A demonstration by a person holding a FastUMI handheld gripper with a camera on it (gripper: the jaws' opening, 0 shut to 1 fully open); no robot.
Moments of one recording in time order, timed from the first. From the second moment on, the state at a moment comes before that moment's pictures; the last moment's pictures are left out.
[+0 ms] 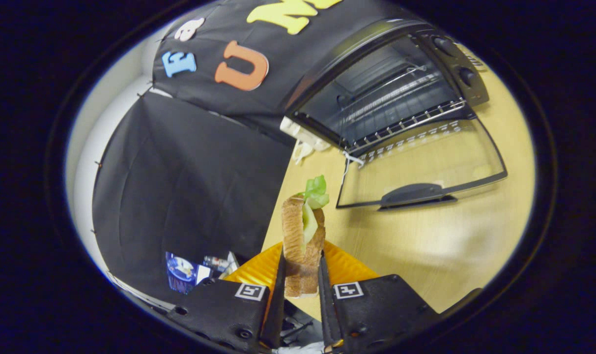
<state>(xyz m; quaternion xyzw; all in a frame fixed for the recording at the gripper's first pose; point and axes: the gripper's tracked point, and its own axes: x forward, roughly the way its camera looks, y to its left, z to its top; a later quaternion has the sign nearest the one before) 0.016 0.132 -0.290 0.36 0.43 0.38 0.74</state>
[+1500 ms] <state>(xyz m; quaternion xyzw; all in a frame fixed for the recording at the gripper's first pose) 0.228 0.105 -0.316 0.62 0.17 0.00 0.76</state>
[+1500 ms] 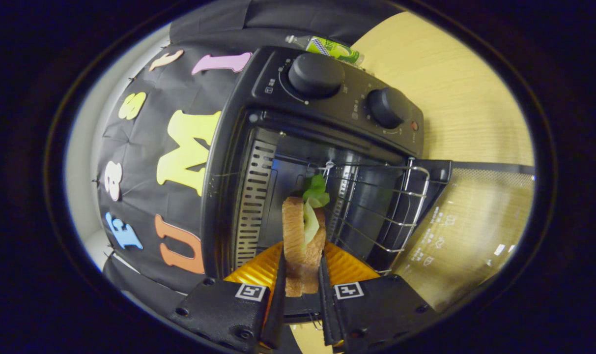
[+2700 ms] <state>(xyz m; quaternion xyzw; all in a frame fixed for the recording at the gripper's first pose) 0.226 0.144 -0.325 0.37 0.24 0.05 0.89</state>
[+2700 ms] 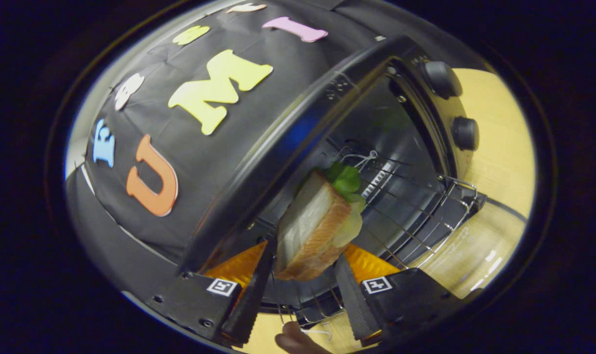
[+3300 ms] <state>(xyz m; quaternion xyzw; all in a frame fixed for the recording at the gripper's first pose) 0.211 0.138 -0.351 0.03 0.27 0.08 0.96</state>
